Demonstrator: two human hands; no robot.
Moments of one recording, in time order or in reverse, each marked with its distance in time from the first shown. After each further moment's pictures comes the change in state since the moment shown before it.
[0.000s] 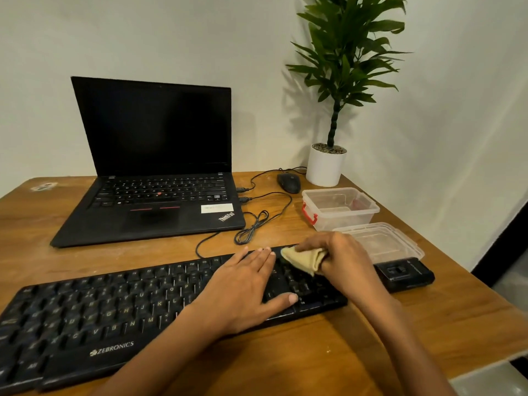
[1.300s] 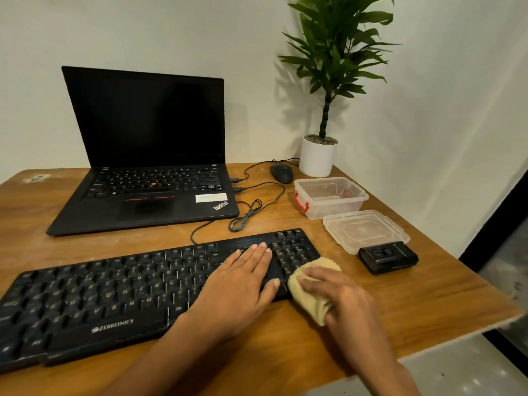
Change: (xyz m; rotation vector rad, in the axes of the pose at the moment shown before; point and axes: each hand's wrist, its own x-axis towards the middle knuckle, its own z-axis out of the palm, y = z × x) left_hand -0.021 0.017 0.011 -0.090 -0.009 -0.067; right_hand -0.083 0.003 0.027 -0.017 0.041 -0.052
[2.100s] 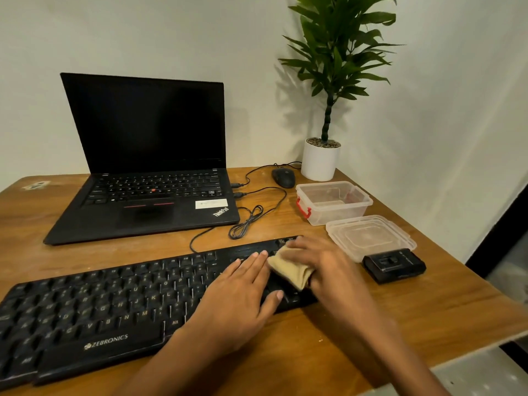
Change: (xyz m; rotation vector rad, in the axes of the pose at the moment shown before) left_hand 0.002 -0.002 0.002 -0.009 0.020 0.022; right_hand 0.055 0.002 -0.007 -0.034 0.036 -0.208
